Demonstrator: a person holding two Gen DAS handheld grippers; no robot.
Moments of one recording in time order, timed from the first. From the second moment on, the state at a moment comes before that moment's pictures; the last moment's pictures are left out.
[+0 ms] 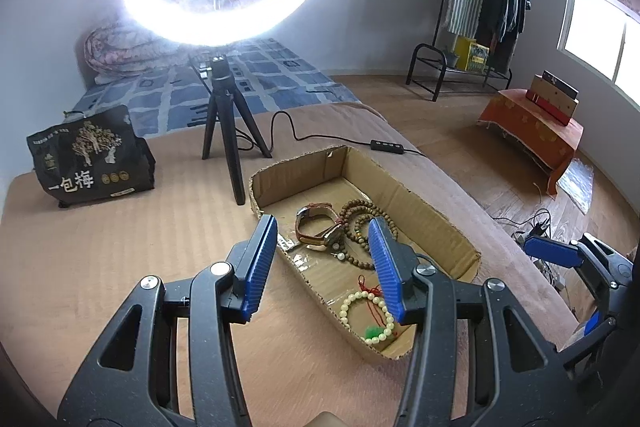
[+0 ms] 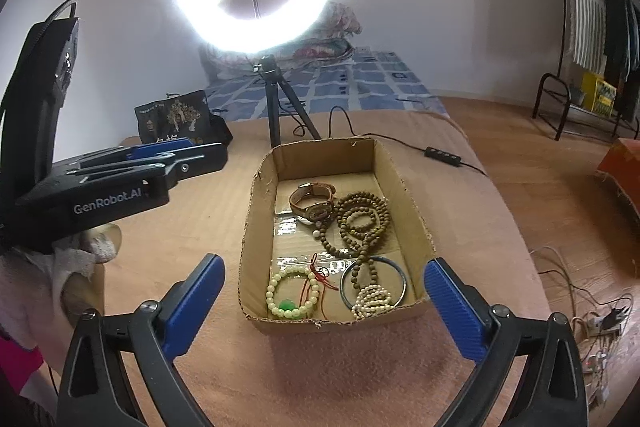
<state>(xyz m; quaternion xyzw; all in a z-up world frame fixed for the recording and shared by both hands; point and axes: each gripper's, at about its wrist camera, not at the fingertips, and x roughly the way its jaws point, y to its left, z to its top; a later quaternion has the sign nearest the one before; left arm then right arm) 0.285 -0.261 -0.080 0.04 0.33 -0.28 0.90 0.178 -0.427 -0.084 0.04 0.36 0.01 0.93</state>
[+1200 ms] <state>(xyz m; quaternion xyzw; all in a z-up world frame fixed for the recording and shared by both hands) 0.159 -0.147 0.030 0.02 0.28 -0.24 0.93 0.093 -0.369 0.043 -0.01 0.28 -0.03 0.96</state>
